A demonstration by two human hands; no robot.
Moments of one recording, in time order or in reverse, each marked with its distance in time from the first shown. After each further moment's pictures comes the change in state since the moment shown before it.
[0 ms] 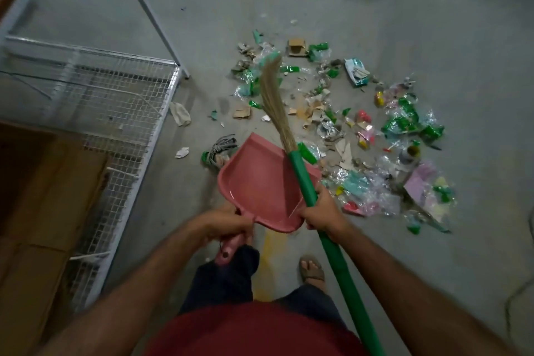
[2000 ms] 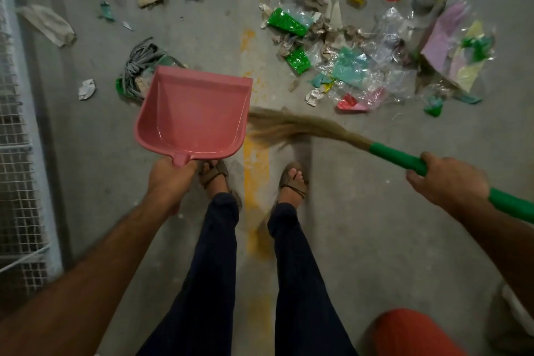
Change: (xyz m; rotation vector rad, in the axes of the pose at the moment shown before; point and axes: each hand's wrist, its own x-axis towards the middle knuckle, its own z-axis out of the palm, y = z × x) left_hand 0.346 -0.132 0.061 -0.049 0.609 -0.035; right_hand 0.161 0.358 -0.137 -1.155 0.247 0.263
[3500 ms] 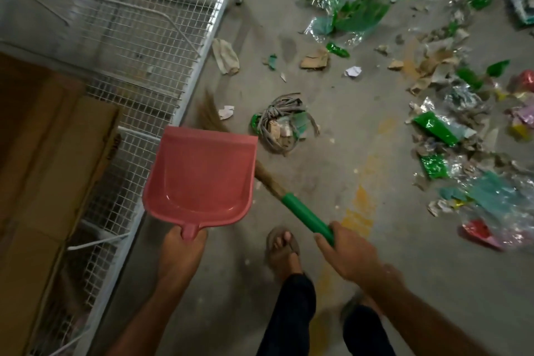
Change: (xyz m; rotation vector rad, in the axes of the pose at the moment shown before) left_hand 0.068 -0.157 -0.218 -0.262 0.311 -0.301; right_hand -0.052 -0.465 -0.069 0.294 -0.192 -0.606
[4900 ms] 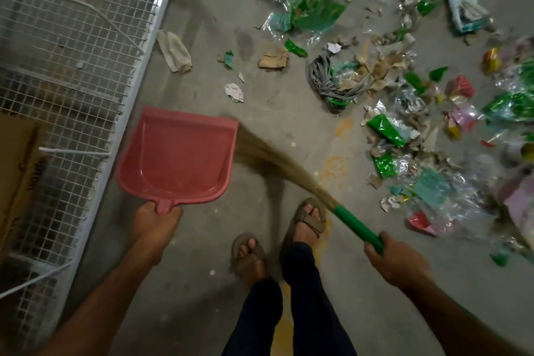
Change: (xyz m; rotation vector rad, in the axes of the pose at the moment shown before) left_hand 0.064 0.104 0.042 0.014 -0.073 0.066; right_hand 0.004 0.135 -0.080 -0.134 0.007 0.402
